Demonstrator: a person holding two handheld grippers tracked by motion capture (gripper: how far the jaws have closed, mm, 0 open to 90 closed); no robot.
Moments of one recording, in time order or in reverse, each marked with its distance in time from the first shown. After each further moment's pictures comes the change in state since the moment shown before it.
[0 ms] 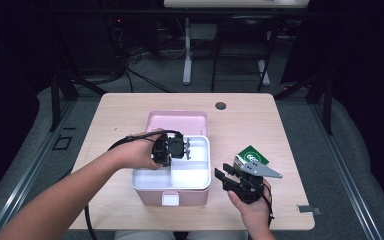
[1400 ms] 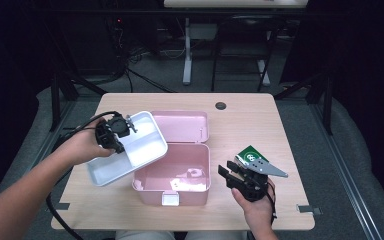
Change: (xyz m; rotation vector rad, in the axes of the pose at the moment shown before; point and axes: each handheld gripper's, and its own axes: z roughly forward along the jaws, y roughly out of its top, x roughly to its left) left arm 0.027 -0.142 -0.028 -0.019 0.039 -0.531; right arm -0.007 0.005 -0.006 -0.030 -0.022 0.027
